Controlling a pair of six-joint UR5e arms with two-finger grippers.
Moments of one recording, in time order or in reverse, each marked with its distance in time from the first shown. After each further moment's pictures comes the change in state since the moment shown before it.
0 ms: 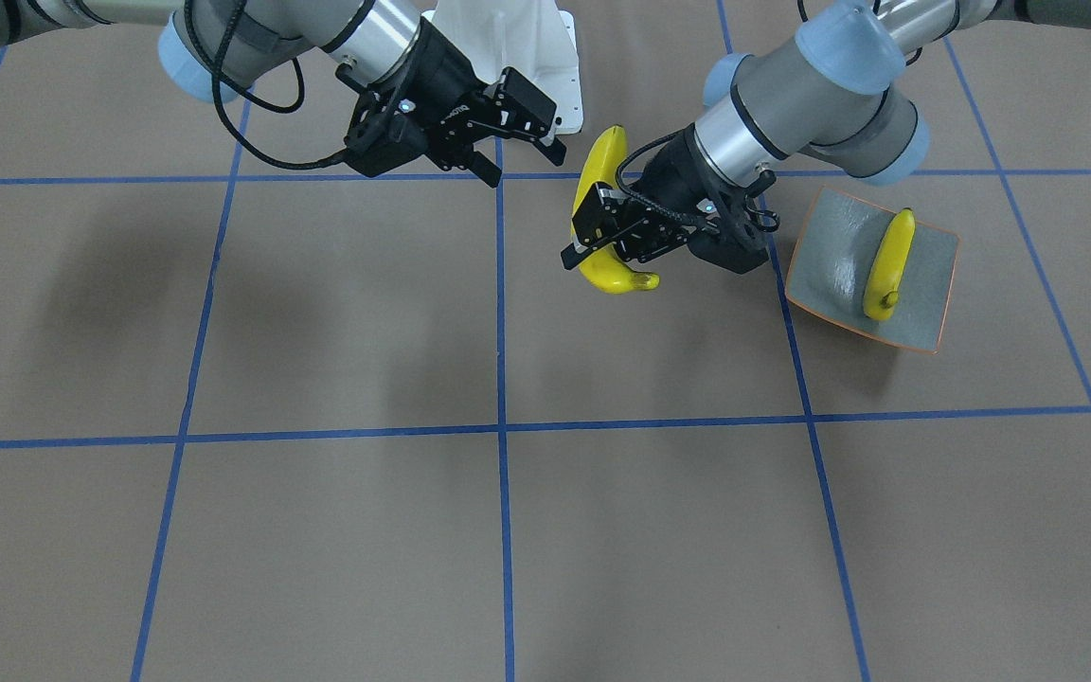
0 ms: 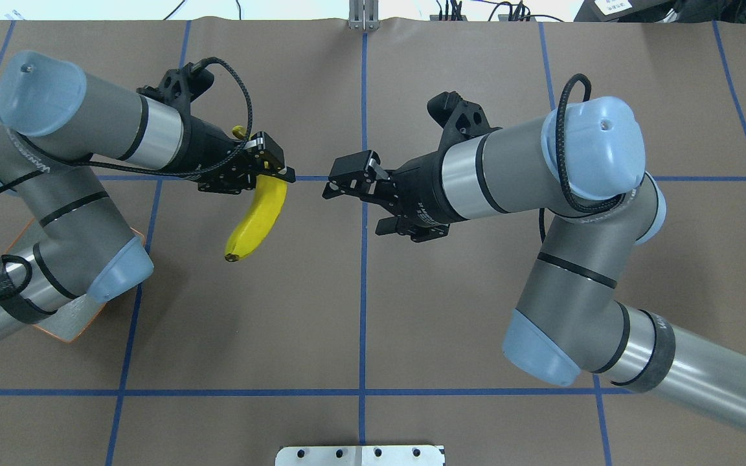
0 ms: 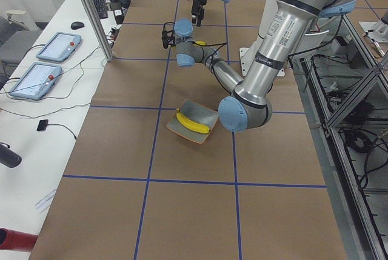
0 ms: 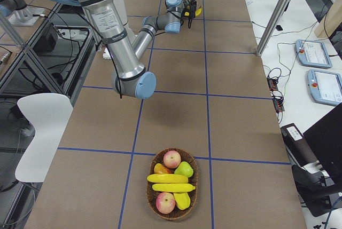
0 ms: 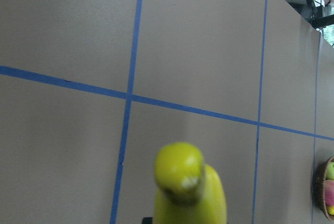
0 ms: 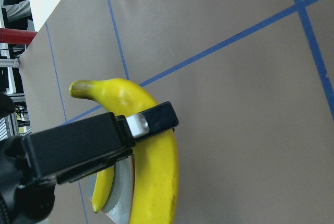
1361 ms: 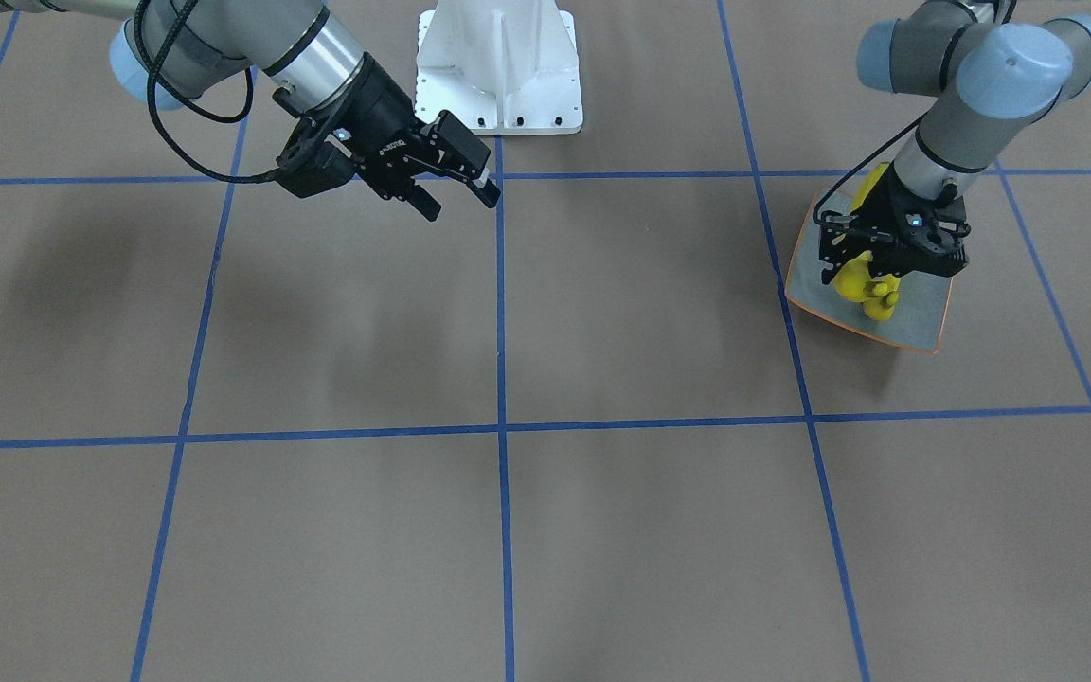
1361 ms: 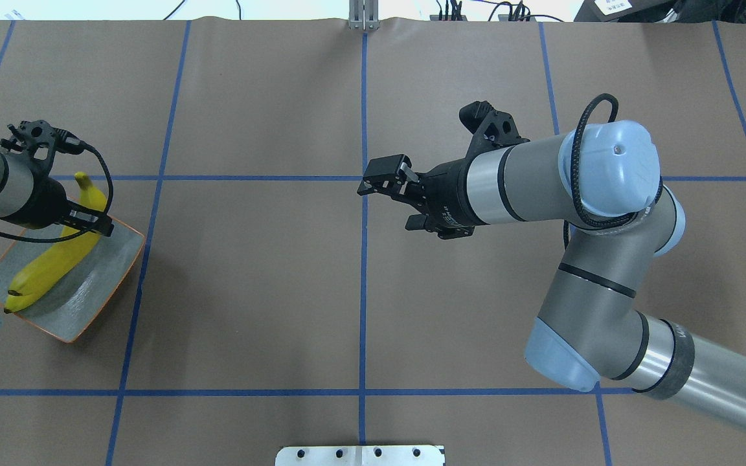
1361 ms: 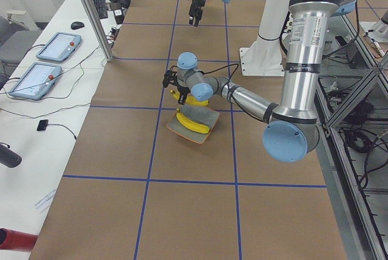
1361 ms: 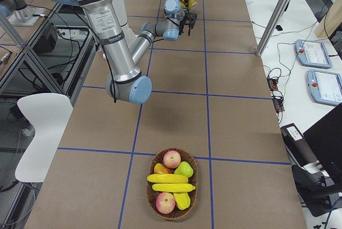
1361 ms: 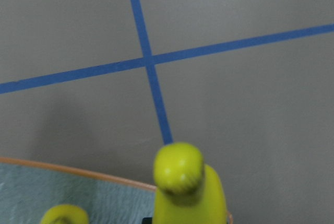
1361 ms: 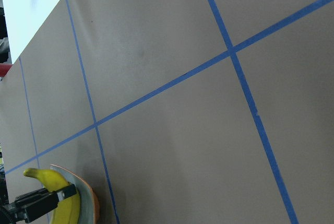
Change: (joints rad) left arm -0.047 0.397 -0.244 0.495 0.174 0.808; right arm -0.004 -0.056 -0.002 0.001 -0.077 -0.003
